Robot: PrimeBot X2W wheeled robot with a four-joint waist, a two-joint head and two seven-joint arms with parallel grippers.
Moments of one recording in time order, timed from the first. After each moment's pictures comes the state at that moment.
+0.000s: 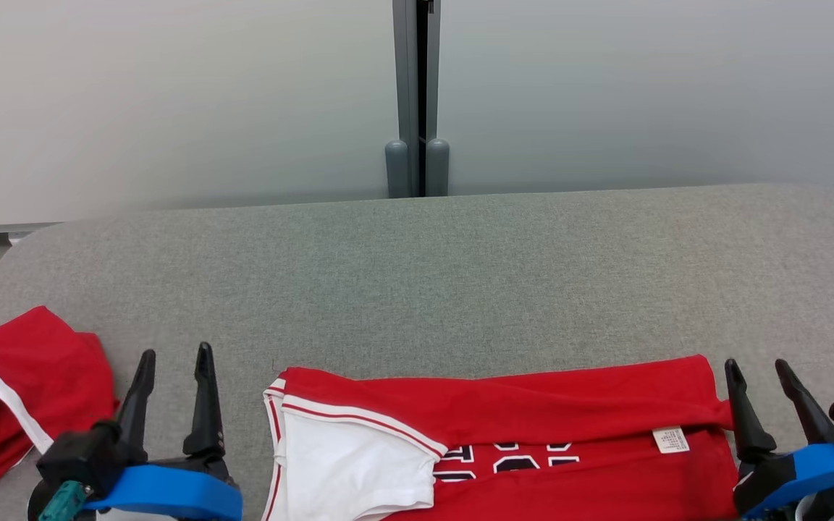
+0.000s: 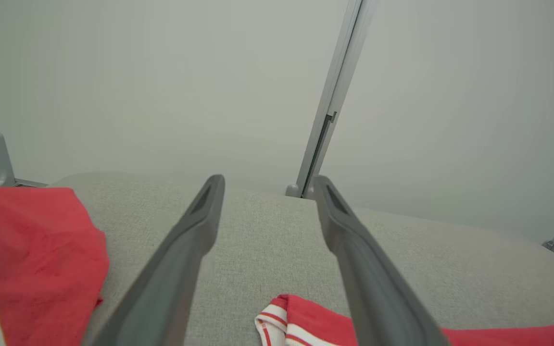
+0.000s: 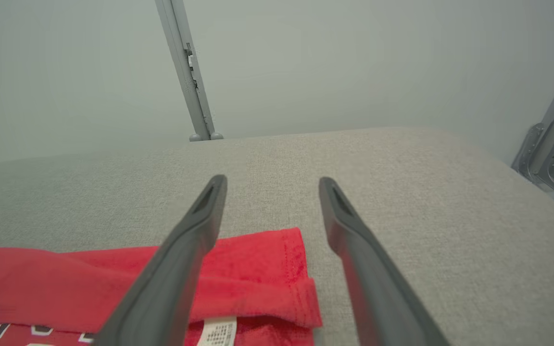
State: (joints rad) left arm -0.04 0.35 -0.32 0.09 -0.63 0.15 -0.26; right arm -0.12 -0.26 0.01 0.45 0.35 0.13 -0.26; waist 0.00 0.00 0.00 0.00
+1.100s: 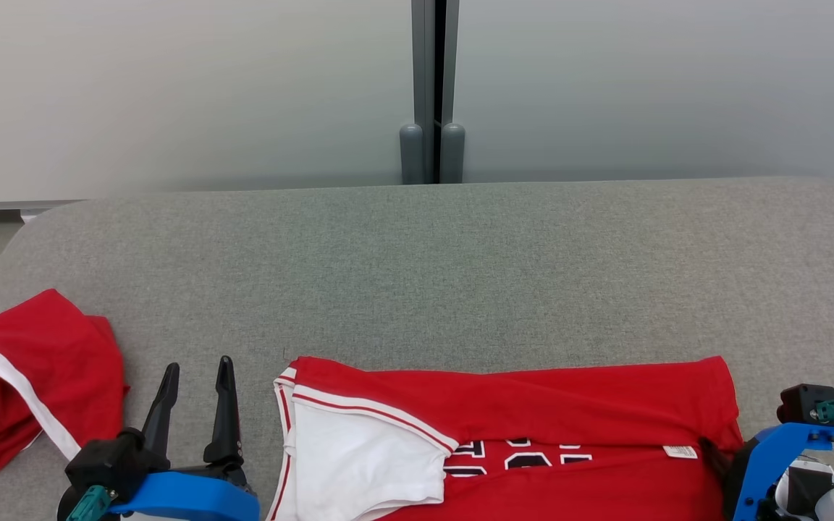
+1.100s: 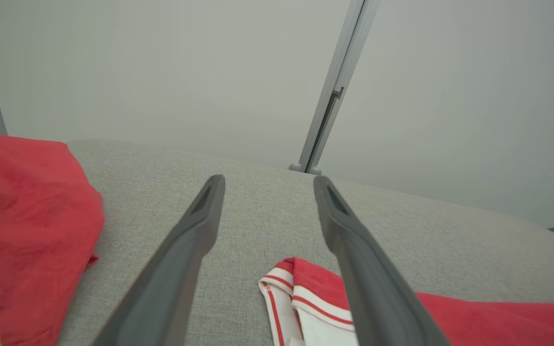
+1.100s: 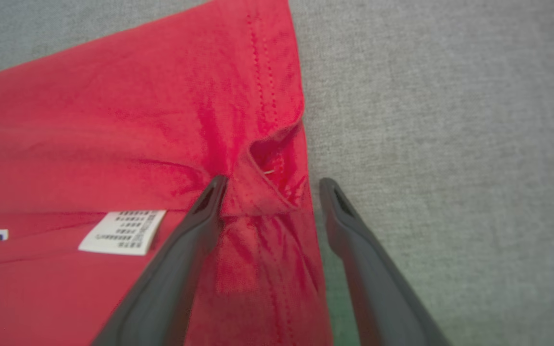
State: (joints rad) left arm -0.02 0.15 -0.15 0.24 -0.42 -0.06 -0.26; right arm -0.31 -0.29 0.14 0.87 0.49 0.13 0.22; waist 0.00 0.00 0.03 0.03
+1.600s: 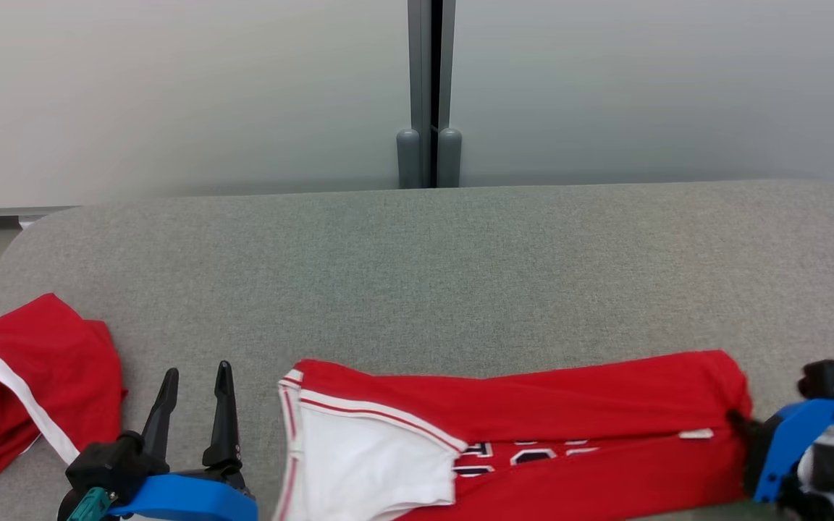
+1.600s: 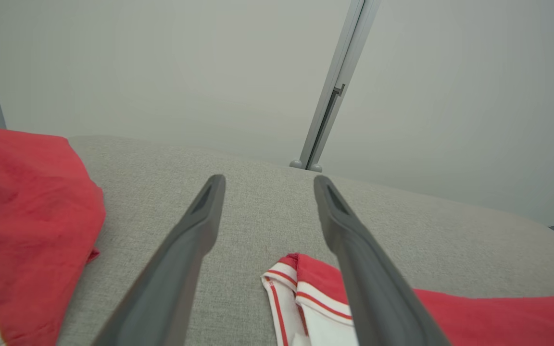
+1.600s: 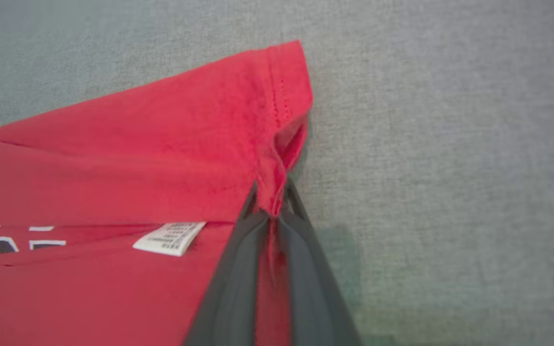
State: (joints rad) left arm -0.02 0.13 -0.11 0.28 -0.40 -0.09 -0.26; right arm -0.31 -0.34 0.19 0.78 0.61 0.13 0.25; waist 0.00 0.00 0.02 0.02
